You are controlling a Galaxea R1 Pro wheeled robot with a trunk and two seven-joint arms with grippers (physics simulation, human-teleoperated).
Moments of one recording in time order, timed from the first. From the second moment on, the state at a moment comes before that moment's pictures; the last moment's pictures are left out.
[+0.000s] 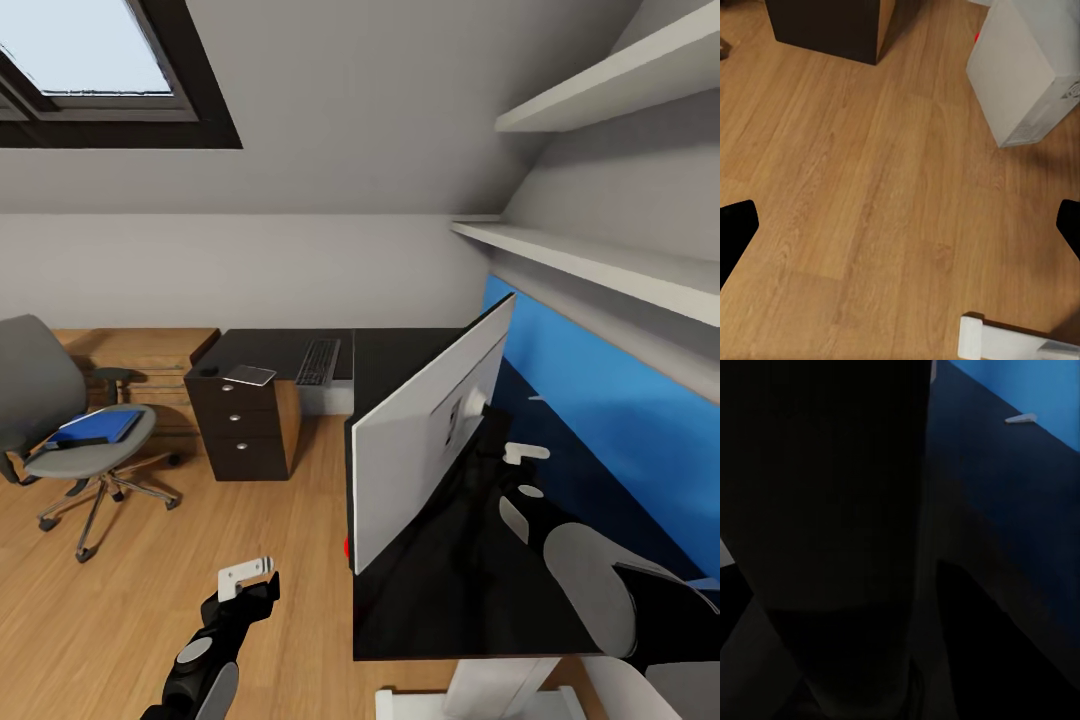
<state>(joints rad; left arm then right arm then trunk) -0.14 0.01 -0.24 -1.34 0.40 0.32 0.42 -1.02 -0.07 -0.23 -0.11 0.13 -0.24 -0.12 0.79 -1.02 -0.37</state>
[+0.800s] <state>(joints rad) -0.14 0.01 -0.23 -1.34 0.40 0.32 0.42 -1.02 -0.07 -0.23 -0.11 0.13 -0.24 -0.12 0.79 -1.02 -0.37</state>
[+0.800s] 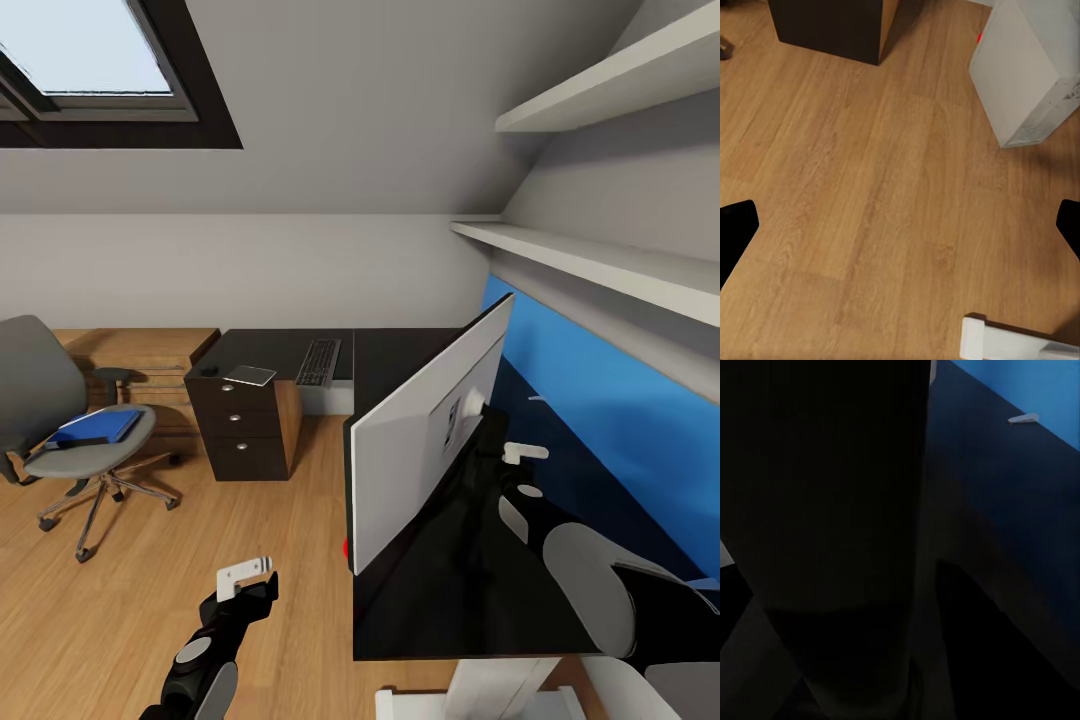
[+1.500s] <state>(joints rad) -0.14 0.02 -0.21 -1.34 0.40 0.32 0.42 -1.02 -0.07 -0.23 -0.11 0.14 -0.24 -0.11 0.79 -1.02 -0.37</state>
